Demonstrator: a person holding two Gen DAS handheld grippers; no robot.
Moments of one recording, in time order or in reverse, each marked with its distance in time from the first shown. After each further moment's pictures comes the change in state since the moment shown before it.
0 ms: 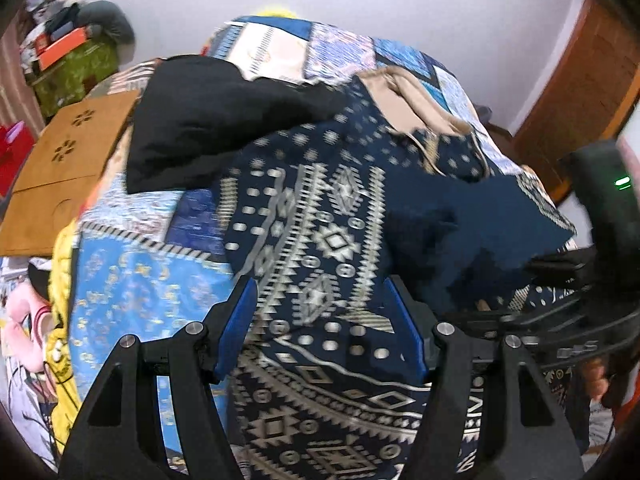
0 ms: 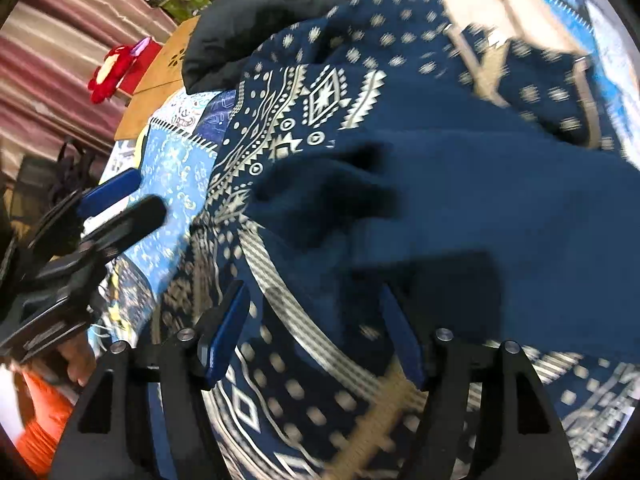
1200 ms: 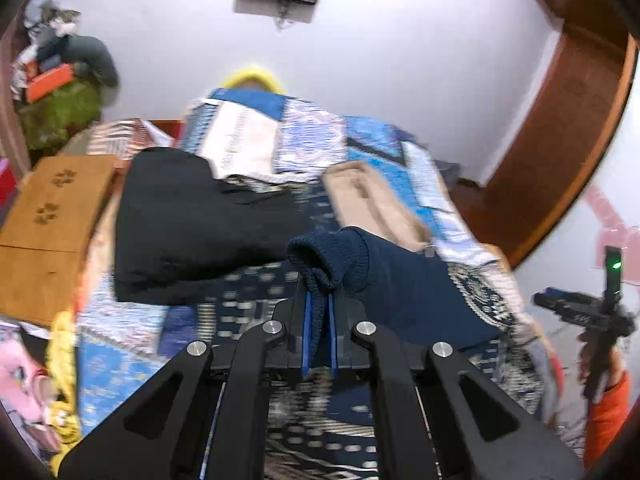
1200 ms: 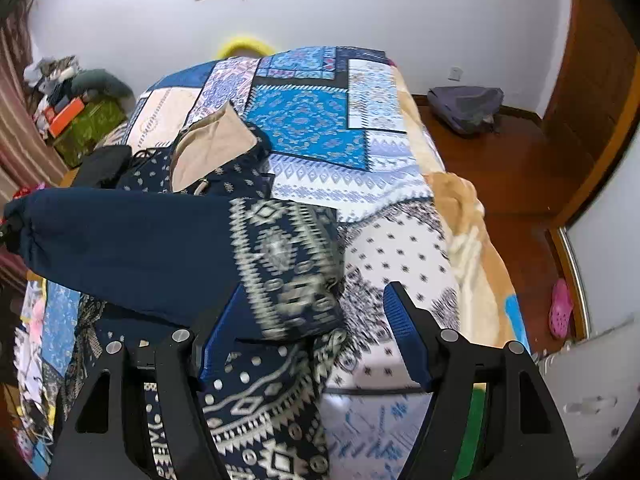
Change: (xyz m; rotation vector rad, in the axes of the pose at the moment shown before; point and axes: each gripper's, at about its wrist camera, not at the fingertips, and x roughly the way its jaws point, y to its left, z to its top) left arm -0.051 0.007 0.089 -0.030 -0.197 -0.071; right arm -0.137 -0.154 -0.045 0.287 -0.377 -0.404
